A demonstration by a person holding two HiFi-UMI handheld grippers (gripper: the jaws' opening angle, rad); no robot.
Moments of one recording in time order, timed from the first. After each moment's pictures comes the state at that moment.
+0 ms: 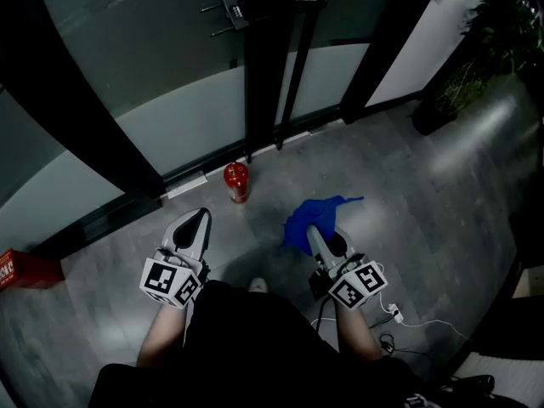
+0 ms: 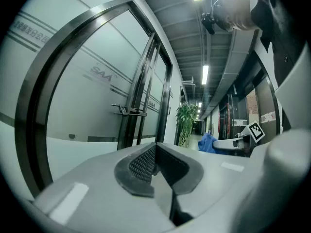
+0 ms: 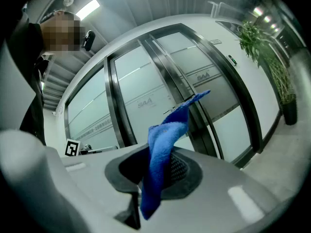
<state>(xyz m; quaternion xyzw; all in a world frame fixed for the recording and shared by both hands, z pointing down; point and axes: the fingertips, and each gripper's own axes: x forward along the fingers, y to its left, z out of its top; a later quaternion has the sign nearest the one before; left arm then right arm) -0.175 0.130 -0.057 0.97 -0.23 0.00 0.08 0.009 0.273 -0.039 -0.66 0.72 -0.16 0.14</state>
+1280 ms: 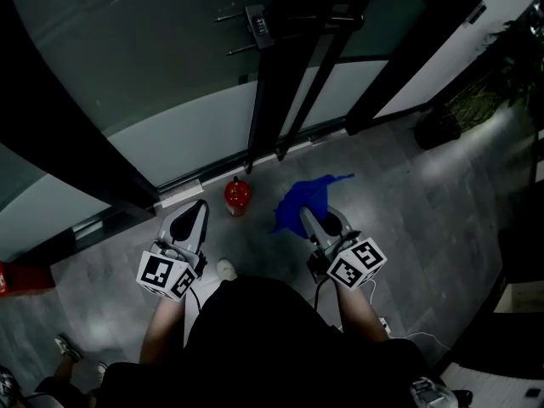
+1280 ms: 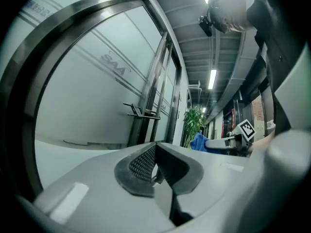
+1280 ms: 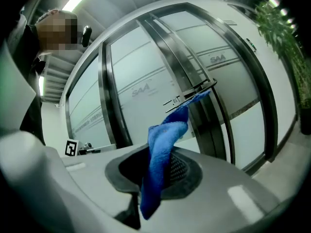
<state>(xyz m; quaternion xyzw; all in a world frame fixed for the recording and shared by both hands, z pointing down) -0.130 -0.039 -0.042 0.97 -0.23 -0.03 0.10 0.059 0.073 -0.042 -0.63 0.75 -0.17 0.07</state>
